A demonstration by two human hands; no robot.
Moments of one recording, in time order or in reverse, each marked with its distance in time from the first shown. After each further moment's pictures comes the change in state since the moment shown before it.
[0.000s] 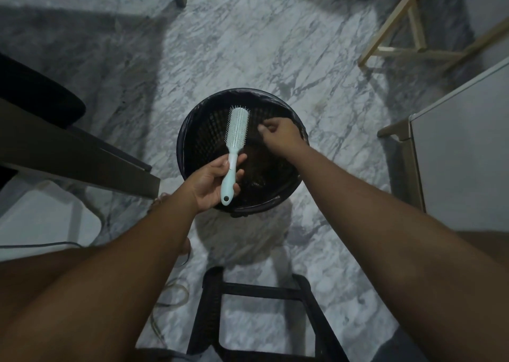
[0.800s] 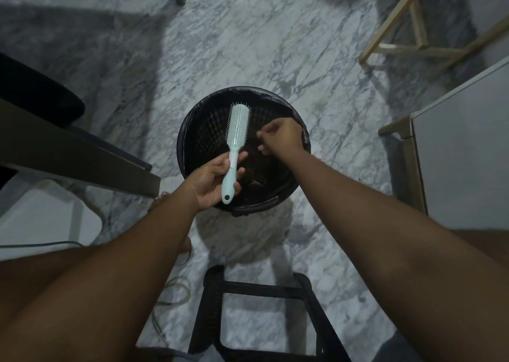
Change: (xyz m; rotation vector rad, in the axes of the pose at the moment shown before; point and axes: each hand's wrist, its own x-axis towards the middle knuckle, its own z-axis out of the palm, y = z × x) left_hand 0.003 0.000 -0.003 -0.003 -0.028 0.006; right_hand 0.003 0.010 0.013 0.153 0.165 0.023
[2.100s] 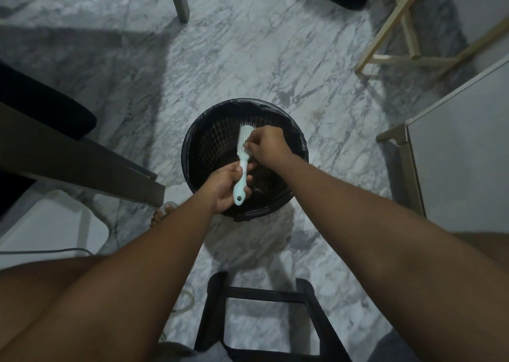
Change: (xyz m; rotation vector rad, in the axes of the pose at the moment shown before) left_hand 0.006 -0.008 0.033 0.105 0.207 0.003; right_hand -0.020 -0.028 0.002 -0.249 -0.137 -0.282
